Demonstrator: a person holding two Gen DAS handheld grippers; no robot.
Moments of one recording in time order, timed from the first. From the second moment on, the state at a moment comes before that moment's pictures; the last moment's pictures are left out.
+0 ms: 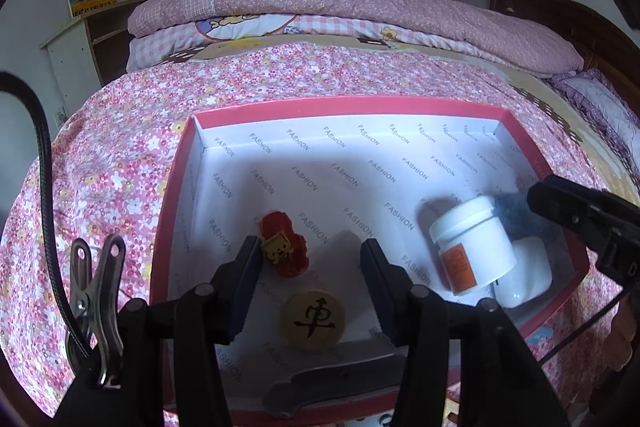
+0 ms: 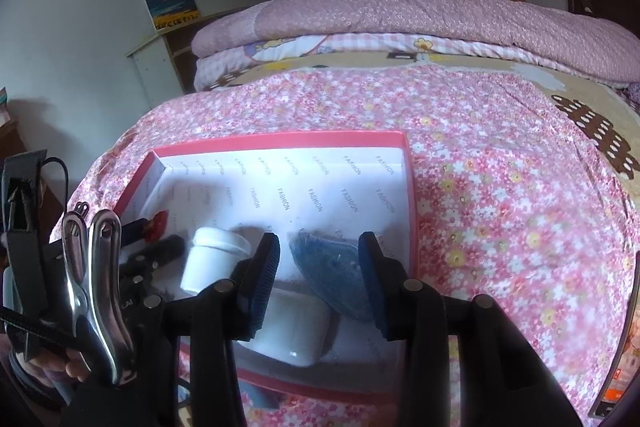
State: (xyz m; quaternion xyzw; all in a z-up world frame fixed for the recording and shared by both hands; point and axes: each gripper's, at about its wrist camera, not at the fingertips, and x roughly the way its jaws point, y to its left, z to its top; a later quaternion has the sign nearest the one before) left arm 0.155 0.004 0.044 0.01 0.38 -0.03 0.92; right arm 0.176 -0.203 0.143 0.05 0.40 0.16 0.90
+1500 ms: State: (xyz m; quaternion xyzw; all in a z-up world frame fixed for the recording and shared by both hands) left arm 0.010 -0.001 0.061 0.02 0.38 -0.09 0.92; right arm 0.035 -0.220 0.158 0.03 0.41 0.19 0.89
